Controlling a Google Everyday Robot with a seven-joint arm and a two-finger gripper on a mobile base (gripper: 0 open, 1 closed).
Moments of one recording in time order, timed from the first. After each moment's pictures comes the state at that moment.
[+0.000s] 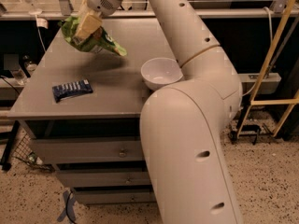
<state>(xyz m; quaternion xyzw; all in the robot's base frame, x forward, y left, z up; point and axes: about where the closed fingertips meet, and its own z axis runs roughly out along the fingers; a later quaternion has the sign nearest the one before) 0.717 0.195 0.968 -0.74 0.55 0.18 0.35</state>
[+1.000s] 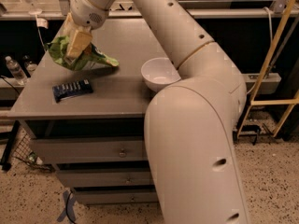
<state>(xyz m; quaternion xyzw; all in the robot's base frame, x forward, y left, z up) 0.656 0.223 0.942 -0.82 0.46 0.19 0.29</state>
